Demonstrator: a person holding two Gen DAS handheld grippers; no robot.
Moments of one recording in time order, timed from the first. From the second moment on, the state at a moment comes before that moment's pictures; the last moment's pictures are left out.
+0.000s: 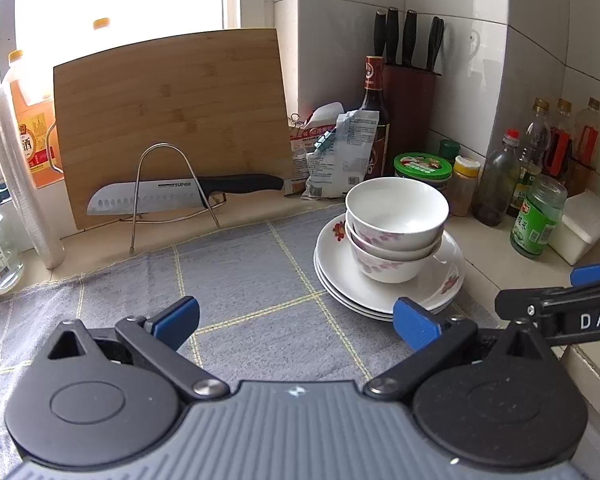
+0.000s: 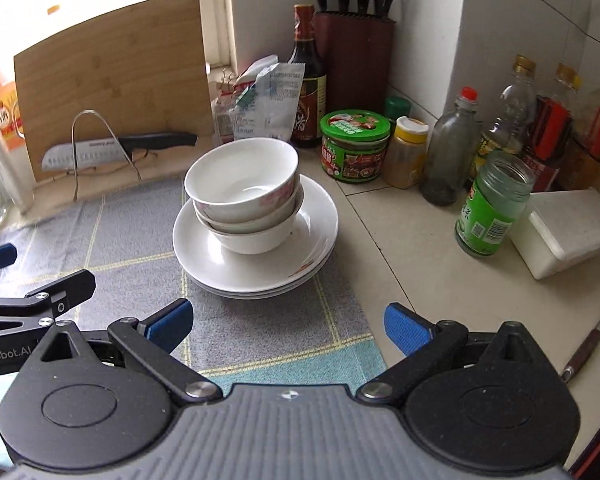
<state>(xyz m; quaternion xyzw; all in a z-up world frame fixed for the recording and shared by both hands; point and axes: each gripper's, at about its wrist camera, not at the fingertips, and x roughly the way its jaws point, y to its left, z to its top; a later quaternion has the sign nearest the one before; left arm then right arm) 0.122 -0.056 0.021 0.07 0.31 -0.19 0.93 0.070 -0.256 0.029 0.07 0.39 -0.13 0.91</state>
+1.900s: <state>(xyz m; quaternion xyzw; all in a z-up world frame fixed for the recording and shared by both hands) 0.109 -0.045 0.036 0.06 0.31 -0.18 0.93 0.057 -0.239 0.046 0.08 0.37 -0.13 0.92</state>
